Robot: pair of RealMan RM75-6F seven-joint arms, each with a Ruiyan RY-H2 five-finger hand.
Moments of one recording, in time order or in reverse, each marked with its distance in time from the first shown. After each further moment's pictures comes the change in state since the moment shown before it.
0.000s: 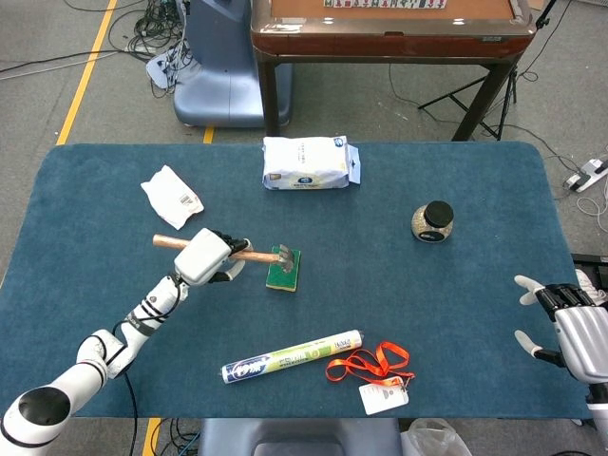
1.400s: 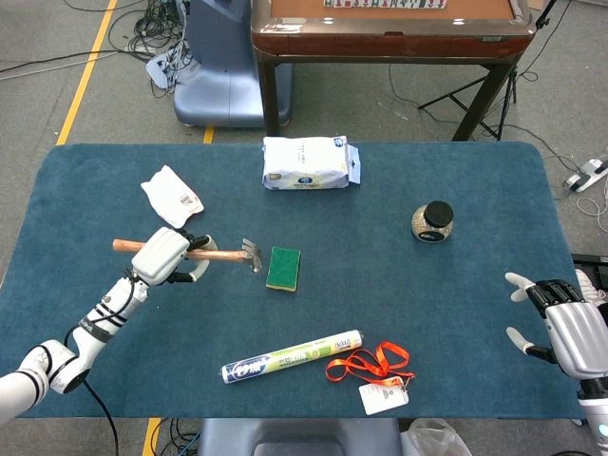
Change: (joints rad) left arm 0.075 0.377 0.003 -0.509 -0.062 -0.118 -0.022; right arm 0.017 -0.013 0.006 -0.005 -0.014 -0.003 -0.009
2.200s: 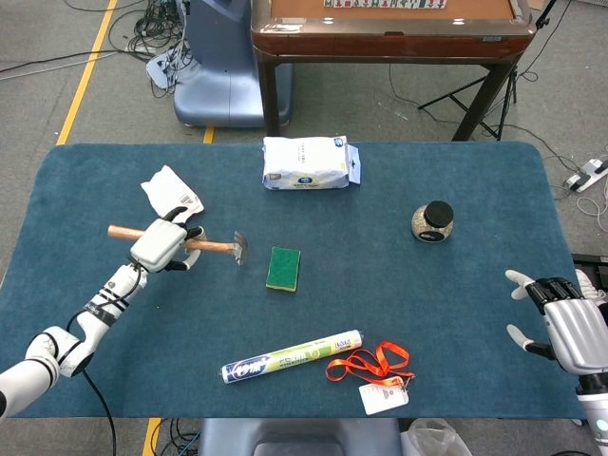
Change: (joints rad) left arm -0.038 -0.081 0.014 0.212 -0.062 -0.145 -0.001; right arm 0.013 0.000 0.008 -0.010 0.027 -0.025 -0.024
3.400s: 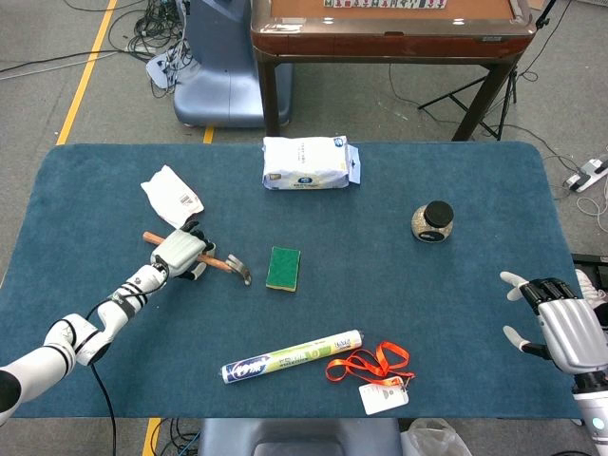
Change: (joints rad) left arm -0.102 -0.013 0.030 -0.028 -0.037 -0.334 0.205; right arm 0.011 0.003 -0.005 -0.003 0.002 -0.023 -0.011
